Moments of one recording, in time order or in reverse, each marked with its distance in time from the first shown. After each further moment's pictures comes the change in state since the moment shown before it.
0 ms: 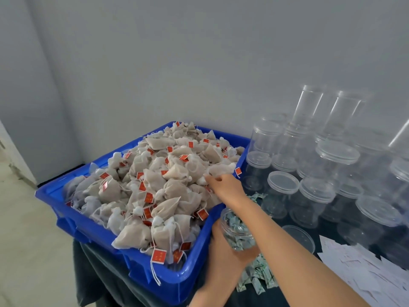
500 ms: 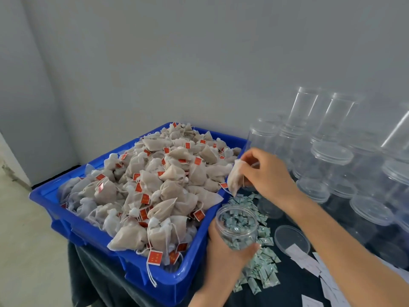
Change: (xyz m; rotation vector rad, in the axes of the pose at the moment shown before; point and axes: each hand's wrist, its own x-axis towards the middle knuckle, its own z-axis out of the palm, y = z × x) left_hand -0.001 0.013 0.003 -0.178 -0.025 -0.027; right_hand -0.054 -0.006 -0.088 -0.042 0.278 -0.411
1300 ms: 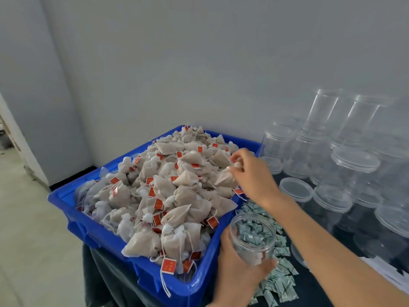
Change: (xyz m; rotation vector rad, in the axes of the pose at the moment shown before) left_hand 0.001 -0.010 -0.004 0.072 0.007 0.067; right_hand 0.033 0.005 0.053 -0.084 -0.041 -0.065
